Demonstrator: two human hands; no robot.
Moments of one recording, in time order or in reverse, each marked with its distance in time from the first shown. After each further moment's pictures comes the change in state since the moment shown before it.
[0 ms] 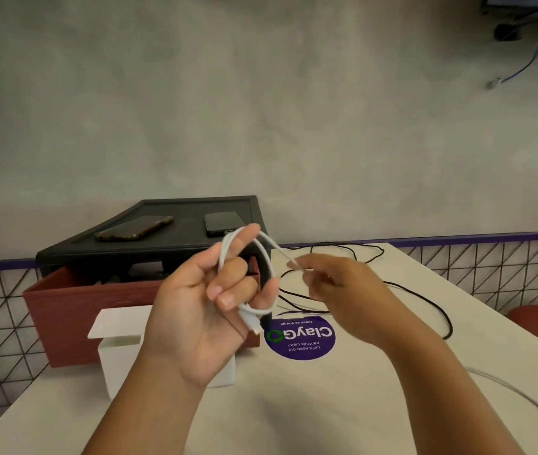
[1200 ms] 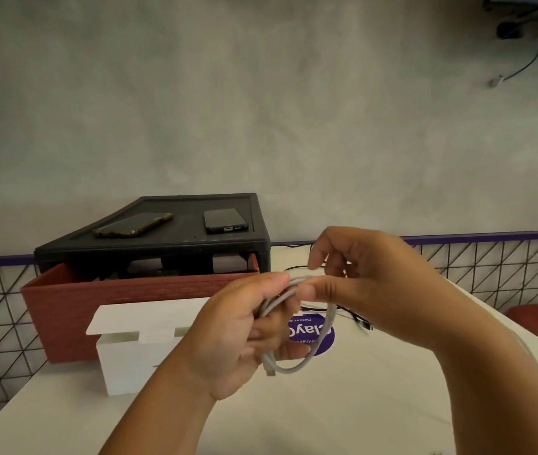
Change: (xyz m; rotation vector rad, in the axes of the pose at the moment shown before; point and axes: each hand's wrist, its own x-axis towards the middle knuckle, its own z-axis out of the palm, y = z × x) left_hand -0.007 -0.022 0.019 0.565 0.074 -0.184; right_hand -0.025 -0.032 -0.040 0.060 -0.017 -0.162
